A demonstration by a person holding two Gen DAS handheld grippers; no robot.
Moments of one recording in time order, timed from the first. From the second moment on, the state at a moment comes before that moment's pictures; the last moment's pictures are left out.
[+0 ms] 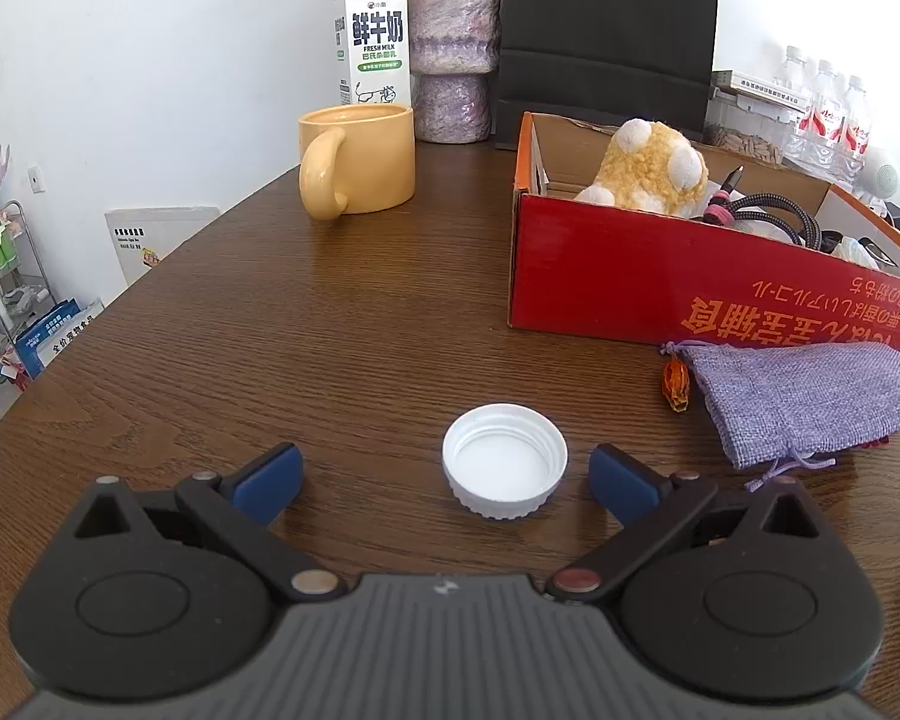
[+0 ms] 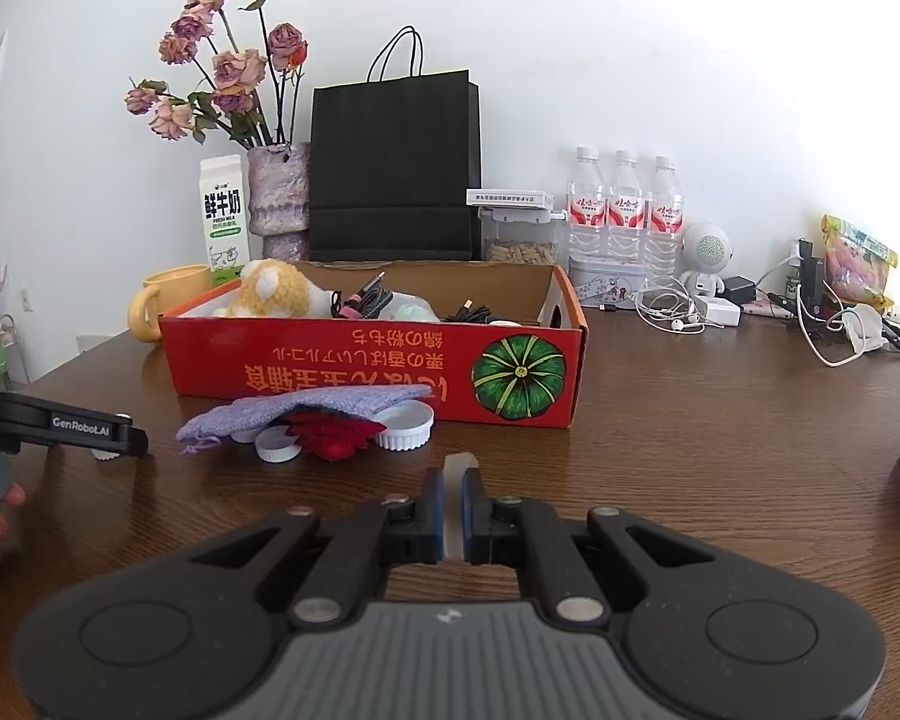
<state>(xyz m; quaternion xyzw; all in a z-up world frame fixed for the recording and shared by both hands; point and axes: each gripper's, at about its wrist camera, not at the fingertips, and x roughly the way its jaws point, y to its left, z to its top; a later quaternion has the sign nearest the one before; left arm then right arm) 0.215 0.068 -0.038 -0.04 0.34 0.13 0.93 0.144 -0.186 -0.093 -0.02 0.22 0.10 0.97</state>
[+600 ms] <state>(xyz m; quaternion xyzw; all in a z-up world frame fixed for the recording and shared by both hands) 0.117 -0.008 -0.022 -0.01 0.22 0.00 0.98 0.127 -0.186 -0.090 -0.01 0.18 0.14 0.97</state>
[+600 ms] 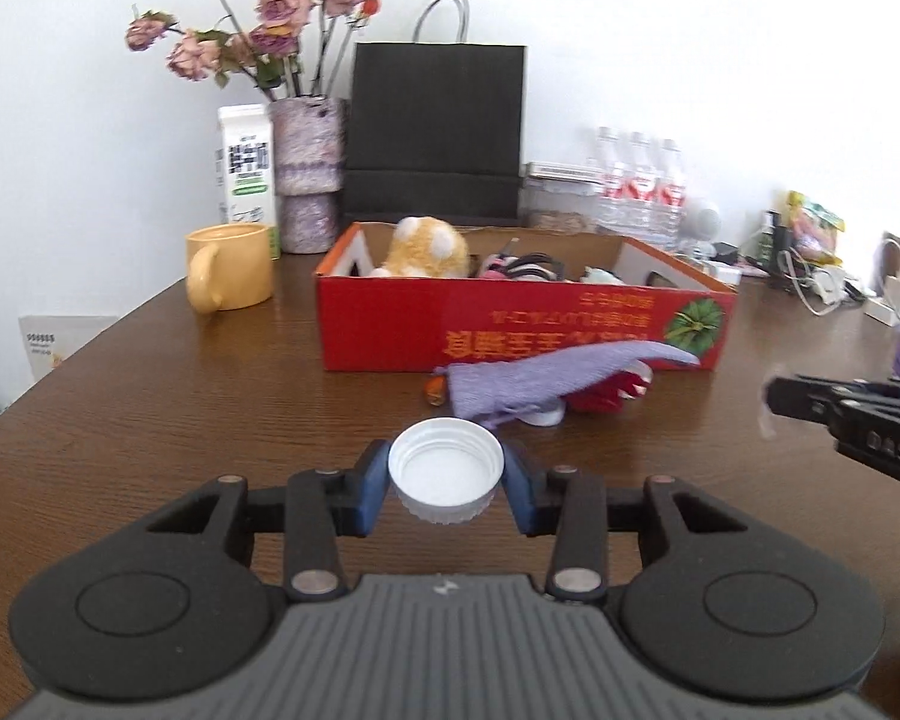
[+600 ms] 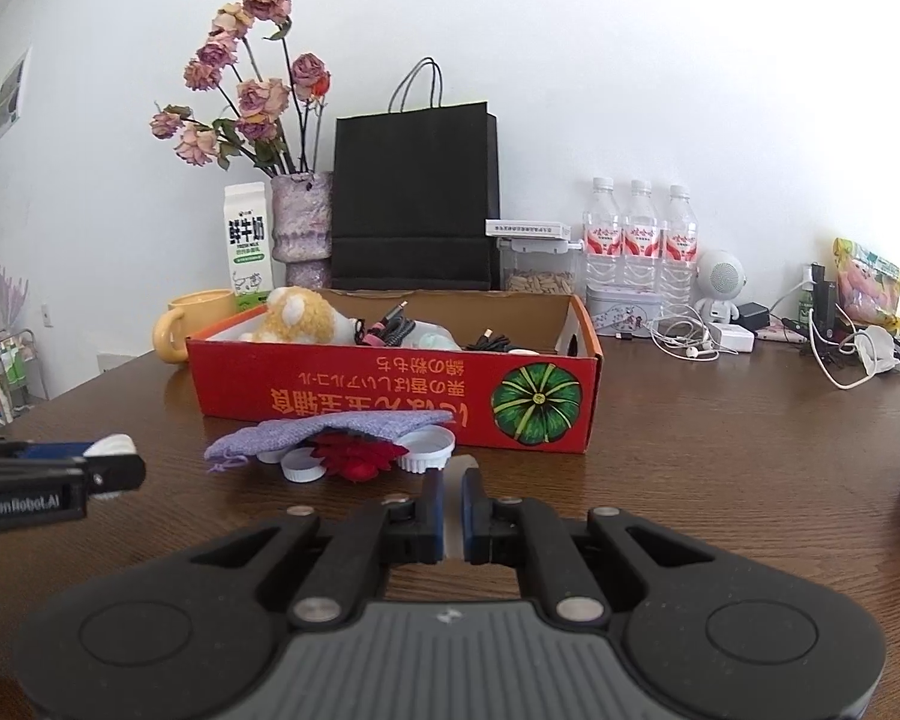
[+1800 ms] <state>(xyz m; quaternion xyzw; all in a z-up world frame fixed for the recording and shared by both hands) 0.276 -0.029 0.039 -0.02 0.14 0.03 0.99 0.290 -0.160 -0.042 0.05 0.11 0.14 0.98</state>
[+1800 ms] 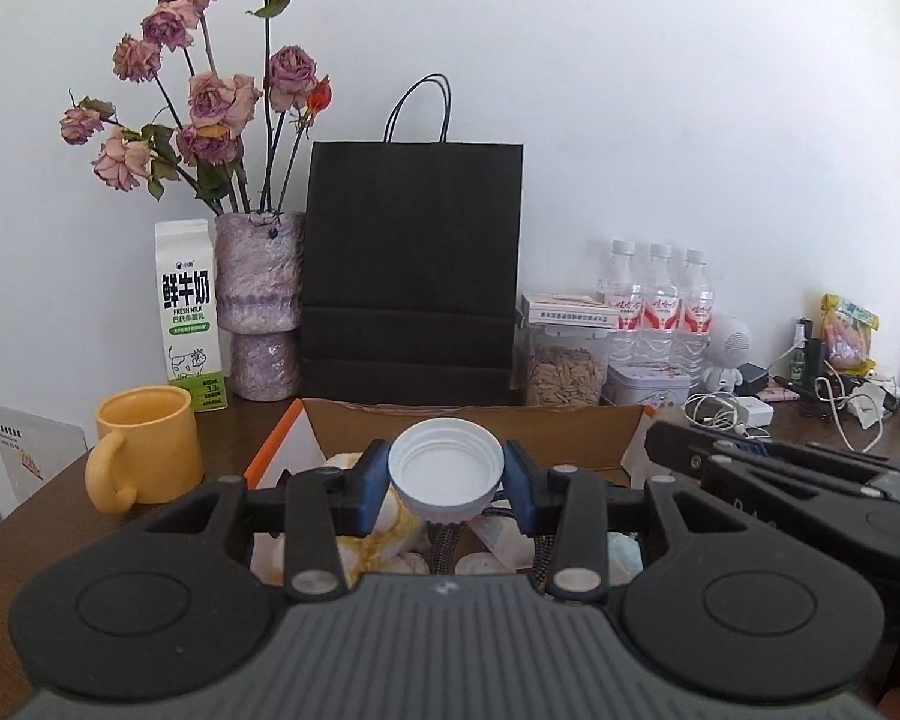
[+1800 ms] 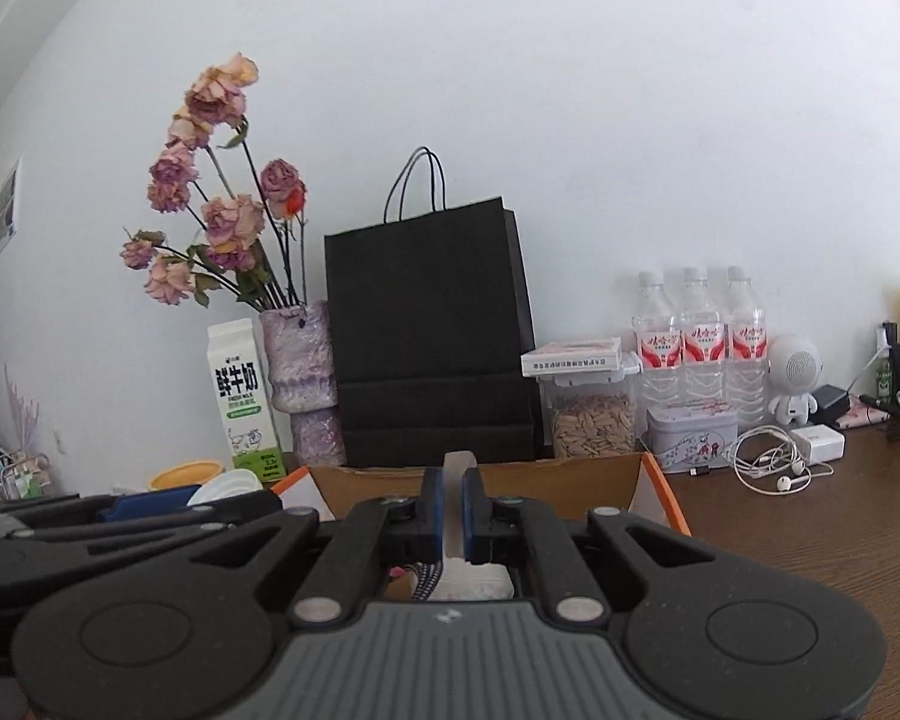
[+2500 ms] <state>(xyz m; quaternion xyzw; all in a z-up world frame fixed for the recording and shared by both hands) 0.311 -0.026 0.025 -0.04 0.11 0.04 0.99 0.320 -0.164 -0.068 0.03 0.13 0.09 0.99</state>
